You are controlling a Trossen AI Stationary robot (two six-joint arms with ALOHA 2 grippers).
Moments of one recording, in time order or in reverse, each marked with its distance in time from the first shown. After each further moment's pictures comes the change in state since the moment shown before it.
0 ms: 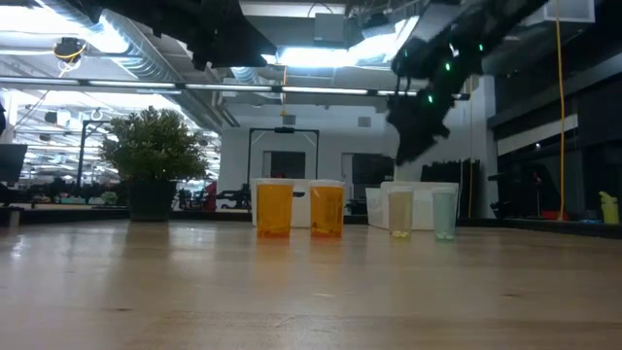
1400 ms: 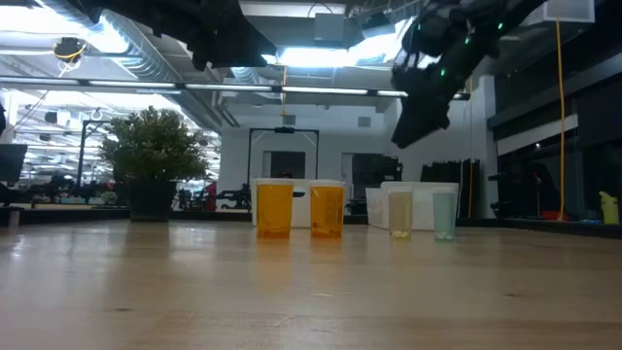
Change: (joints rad) left arm 0.001 0.000 0.000 -0.001 0.000 0.000; right arm 0.126 -0.146 -0.027 -0.059 -0.176 0.052
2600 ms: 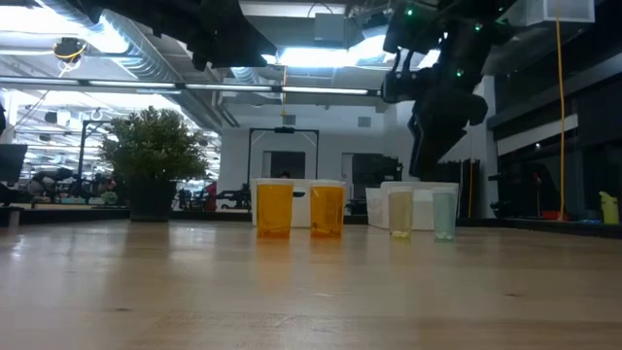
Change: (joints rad) left arm 0.000 0.000 0.000 0.000 0.000 0.000; right arm 0.411 0.161 0.000 -0.145 0.183 -0.030
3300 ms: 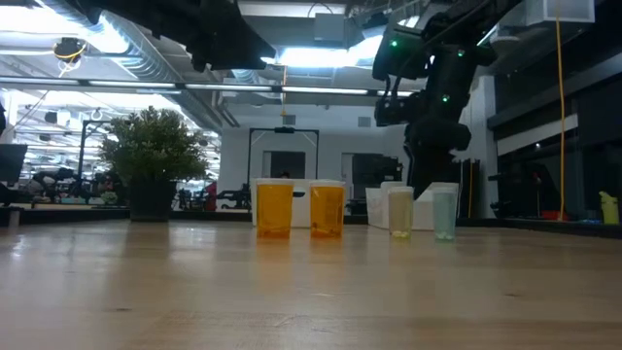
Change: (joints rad) left arm 0.000 0.000 -0.004 -0.011 0.000 0.013; right arm -0.058 0.093 0.000 0.044 -0.001 0.000
